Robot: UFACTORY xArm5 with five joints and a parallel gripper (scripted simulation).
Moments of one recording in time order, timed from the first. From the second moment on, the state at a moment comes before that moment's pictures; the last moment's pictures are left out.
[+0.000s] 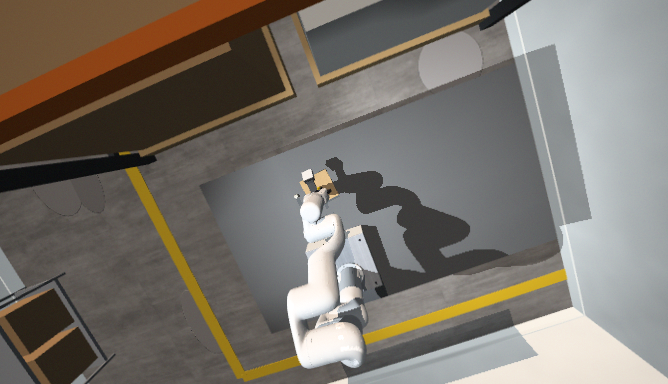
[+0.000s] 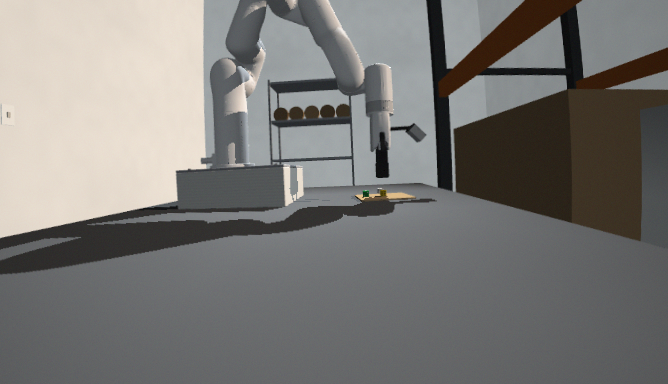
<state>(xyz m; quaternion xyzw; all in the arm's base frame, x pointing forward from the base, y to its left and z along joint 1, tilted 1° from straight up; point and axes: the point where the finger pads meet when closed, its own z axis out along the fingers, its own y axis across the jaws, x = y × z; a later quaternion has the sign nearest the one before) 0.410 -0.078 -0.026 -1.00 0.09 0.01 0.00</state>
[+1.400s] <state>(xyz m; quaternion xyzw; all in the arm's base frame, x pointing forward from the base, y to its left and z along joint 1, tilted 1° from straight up) 0.411 -0.076 0.015 -0.99 0.11 0.01 0.00</state>
